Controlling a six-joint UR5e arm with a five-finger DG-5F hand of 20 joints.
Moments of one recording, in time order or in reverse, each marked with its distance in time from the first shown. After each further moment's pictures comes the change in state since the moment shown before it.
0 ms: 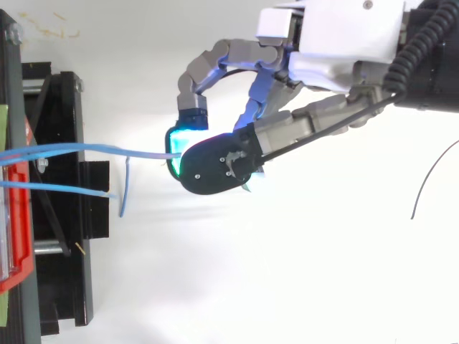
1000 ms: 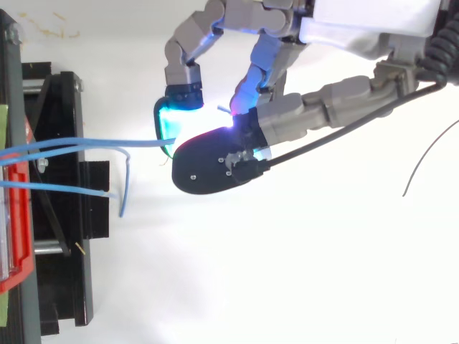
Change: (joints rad) arm 0.004 0.000 0.156 -0.129 0.058 -0.261
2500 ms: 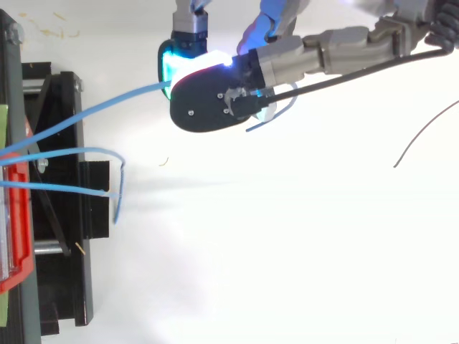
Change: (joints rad) arm -0.010 0.000 0.000 0.001 0.096 -0.140
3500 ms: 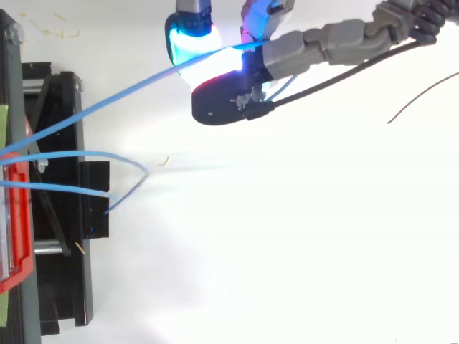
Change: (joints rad) arm -0.018 0.001 0.001 0.028 0.000 -0.235
